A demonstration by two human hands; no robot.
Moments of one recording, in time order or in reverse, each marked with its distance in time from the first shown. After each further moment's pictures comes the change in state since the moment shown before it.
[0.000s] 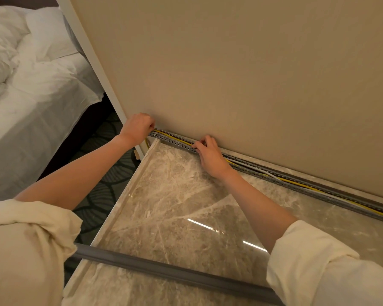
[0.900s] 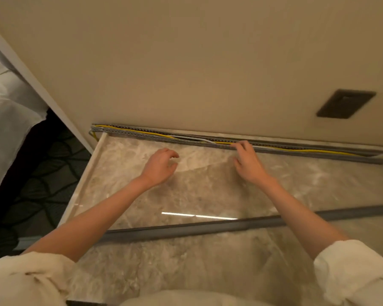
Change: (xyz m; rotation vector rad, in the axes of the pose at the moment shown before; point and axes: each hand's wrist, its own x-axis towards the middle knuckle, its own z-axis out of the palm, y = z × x) left_hand -0.106 0.228 0.044 -0.463 -0.050 0.199; right_hand -0.245 0.075 -0.134 -0.130 0.142 0.402
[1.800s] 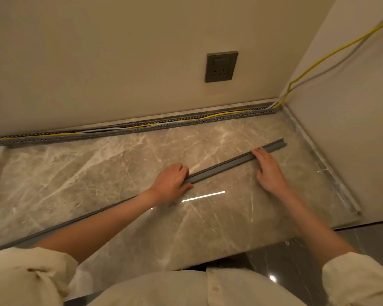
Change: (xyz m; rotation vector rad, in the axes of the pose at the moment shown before) left_hand -0.035 0.216 0.160 0.249 -0.285 0.441; right_hand -0.250 0.186 -0.104 -0.078 0.076 0.445
